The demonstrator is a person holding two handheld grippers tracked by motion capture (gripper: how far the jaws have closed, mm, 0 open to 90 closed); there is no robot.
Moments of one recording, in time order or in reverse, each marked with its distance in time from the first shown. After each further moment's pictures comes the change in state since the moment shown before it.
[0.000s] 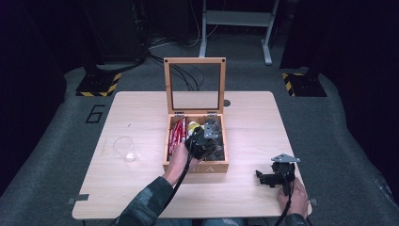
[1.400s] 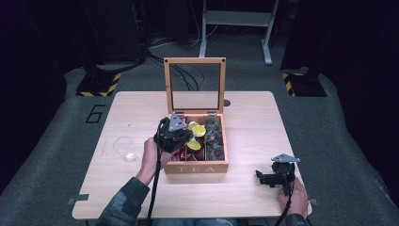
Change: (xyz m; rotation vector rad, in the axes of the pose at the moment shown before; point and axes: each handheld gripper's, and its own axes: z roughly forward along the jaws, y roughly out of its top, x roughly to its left) left arm 0.042 -0.028 -0.078 -0.130 0.149 -0.097; right arm 0.000 0.000 0.000 -0.001 0.000 -0.003
